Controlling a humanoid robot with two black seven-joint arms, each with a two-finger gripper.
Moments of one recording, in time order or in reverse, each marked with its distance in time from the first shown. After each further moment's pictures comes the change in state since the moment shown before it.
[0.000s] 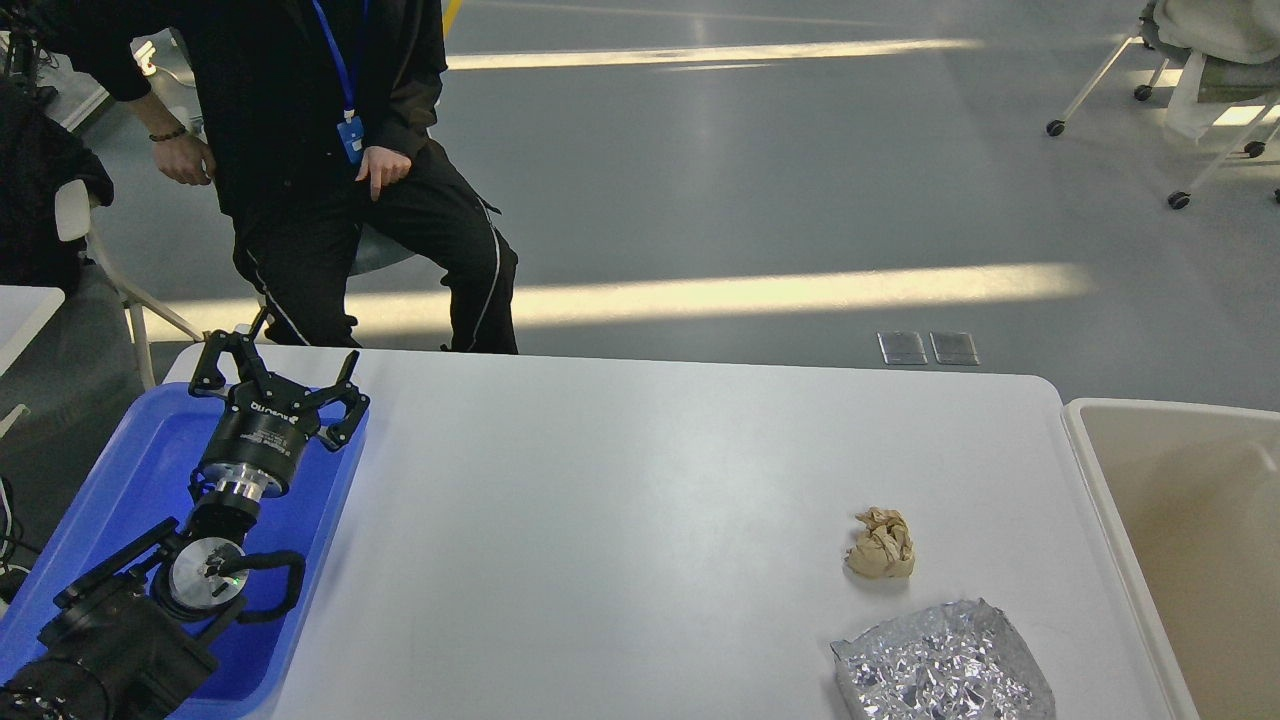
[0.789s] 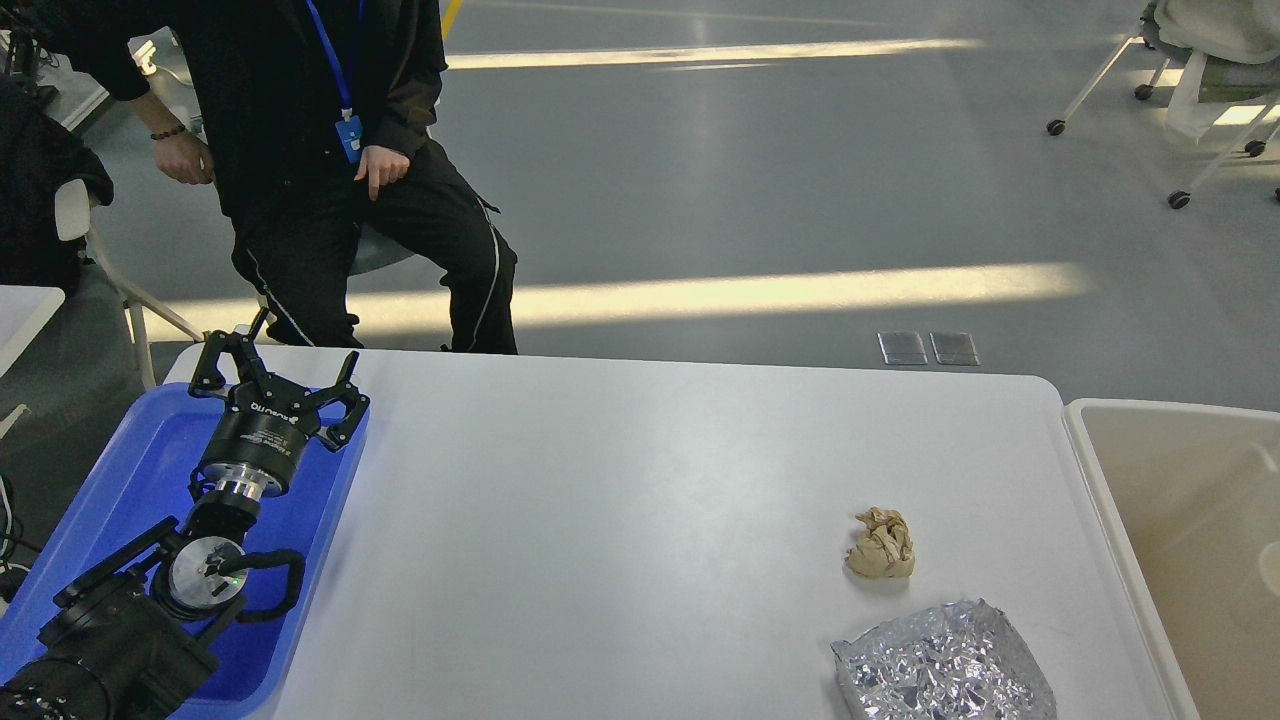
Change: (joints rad) left arm 0.000 0.000 0.000 0.000 0.000 0.000 0.000; right arm -0.059 0.274 0.043 -0.328 0.025 -0.002 -0.028
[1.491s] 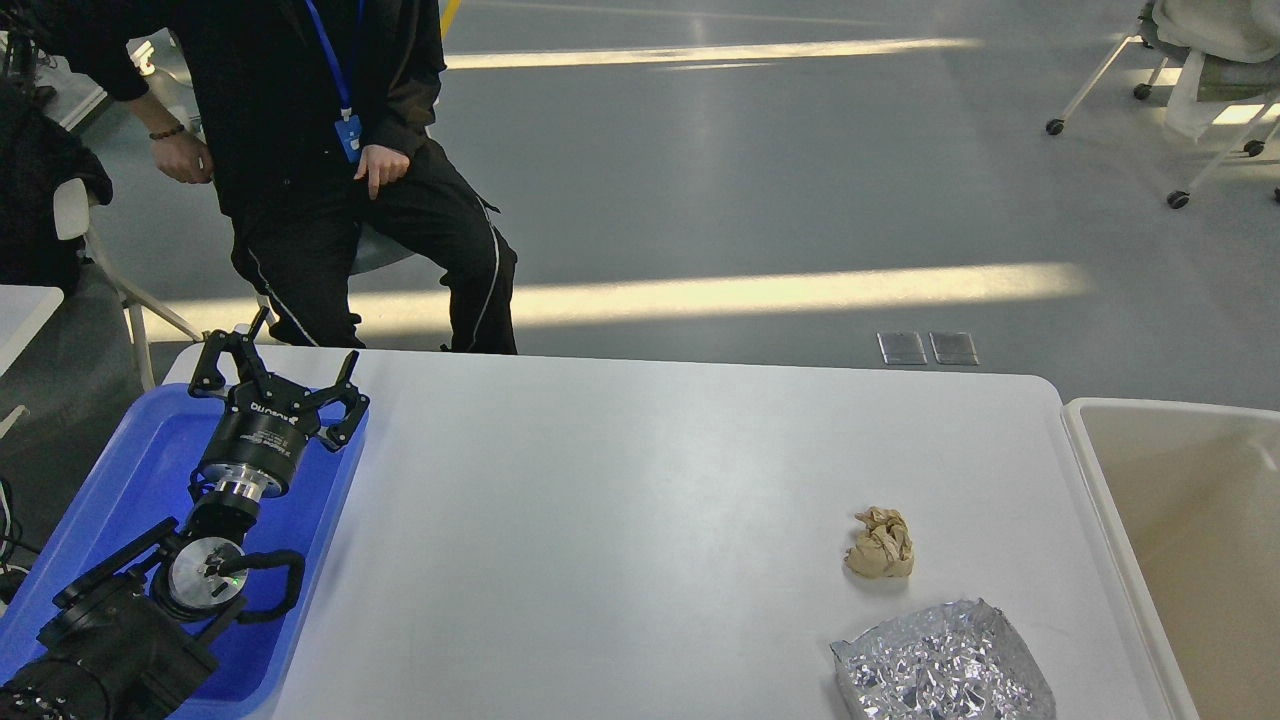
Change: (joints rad) left arm 0.000 0.000 0.000 0.000 0.000 0.000 0.000; right arm 0.249 -0.129 0.019 -0.022 -0.008 0.130 0.001
